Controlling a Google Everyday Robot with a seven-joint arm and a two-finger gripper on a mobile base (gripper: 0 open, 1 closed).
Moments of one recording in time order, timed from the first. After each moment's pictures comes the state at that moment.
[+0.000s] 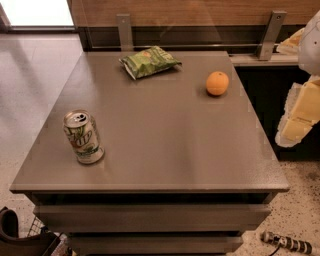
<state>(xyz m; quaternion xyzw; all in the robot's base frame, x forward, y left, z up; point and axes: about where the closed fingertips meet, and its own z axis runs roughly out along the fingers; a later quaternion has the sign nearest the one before) 0.438 -0.213 0.991 -0.60 0.78 -0.05 0.18</state>
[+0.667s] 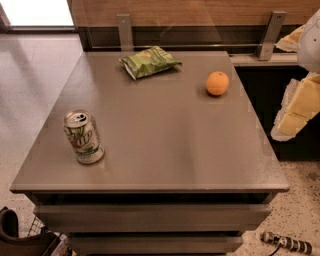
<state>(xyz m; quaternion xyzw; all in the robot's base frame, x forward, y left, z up) 0.449 -0.216 0.992 -0.59 0.78 -0.05 0.20</state>
